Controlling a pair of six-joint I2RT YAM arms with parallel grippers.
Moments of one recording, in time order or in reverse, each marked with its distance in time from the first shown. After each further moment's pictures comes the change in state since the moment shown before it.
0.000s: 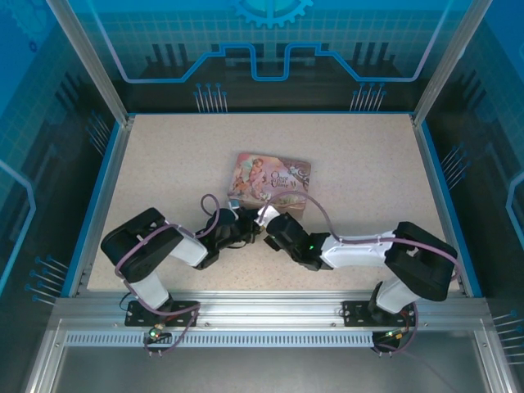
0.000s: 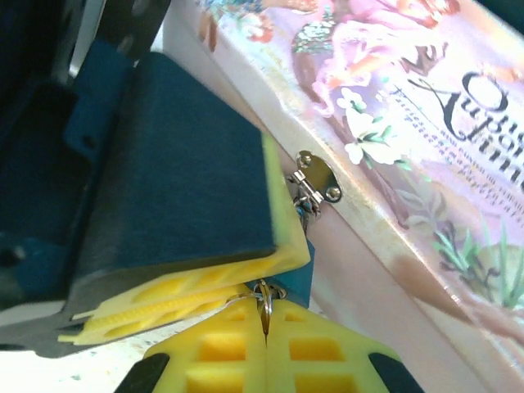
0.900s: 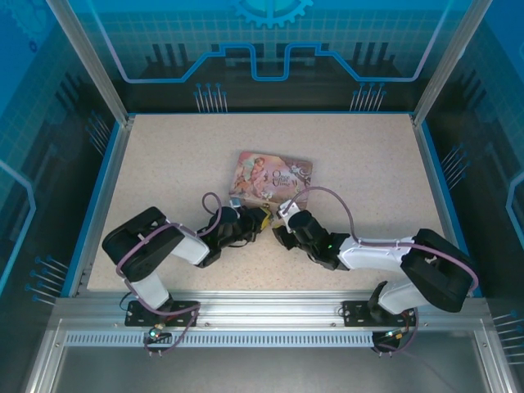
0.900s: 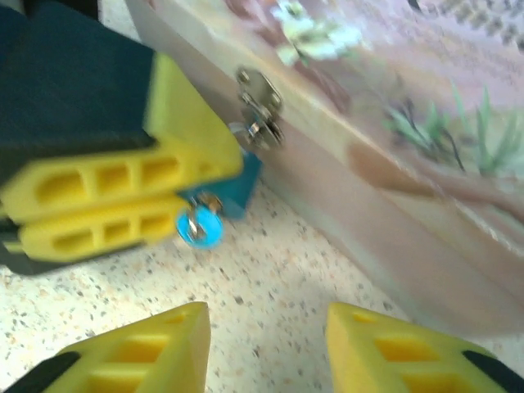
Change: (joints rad) left arm 0.002 0.012 0.025 -0.042 -0.027 0.039; right arm -0.127 -0.108 -0.139 0.047 -0.208 0.151
